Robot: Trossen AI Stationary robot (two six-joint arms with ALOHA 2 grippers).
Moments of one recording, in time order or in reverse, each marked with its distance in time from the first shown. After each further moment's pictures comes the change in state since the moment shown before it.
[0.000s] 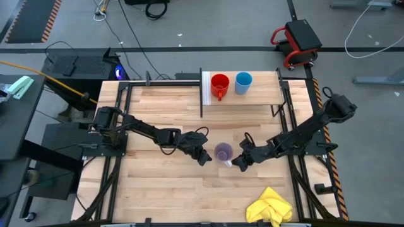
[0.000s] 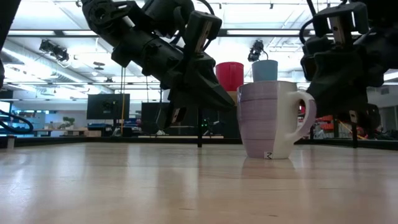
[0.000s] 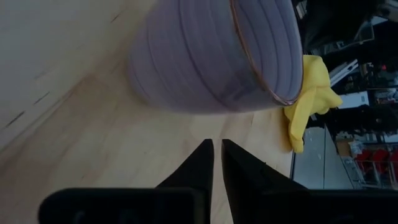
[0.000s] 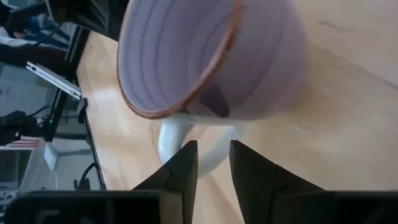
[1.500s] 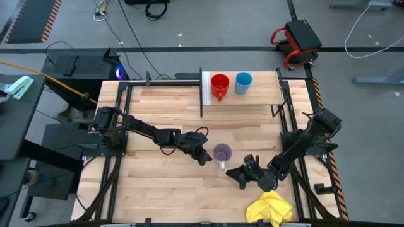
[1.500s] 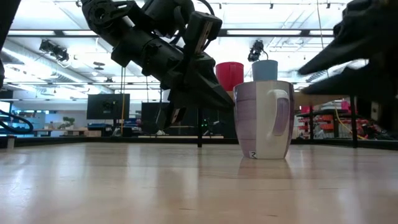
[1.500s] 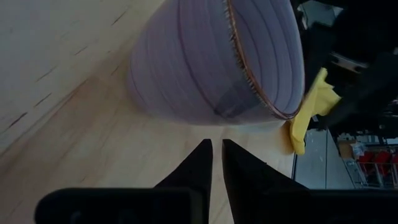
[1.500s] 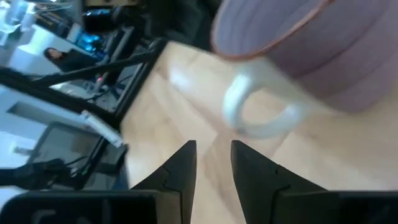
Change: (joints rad) left arm -0.002 0.000 0.000 -0.001 -0.011 0.001; right arm 0.322 0.337 0.123 0.357 0.592 0.076
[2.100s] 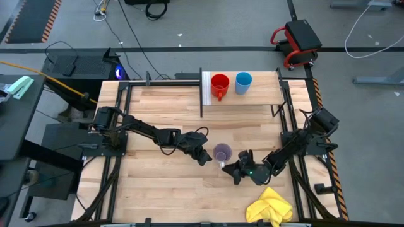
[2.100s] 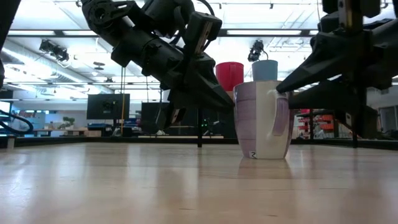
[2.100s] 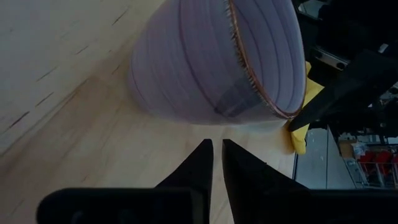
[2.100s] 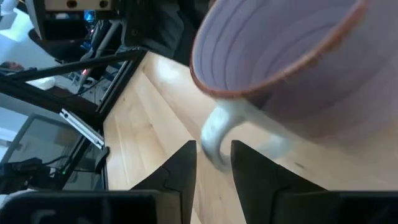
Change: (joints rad) left arm 0.000 0.000 0.000 -0.003 0.000 0.002; right arm -0.101 0.016 -0.001 0.006 -0.104 -0.080
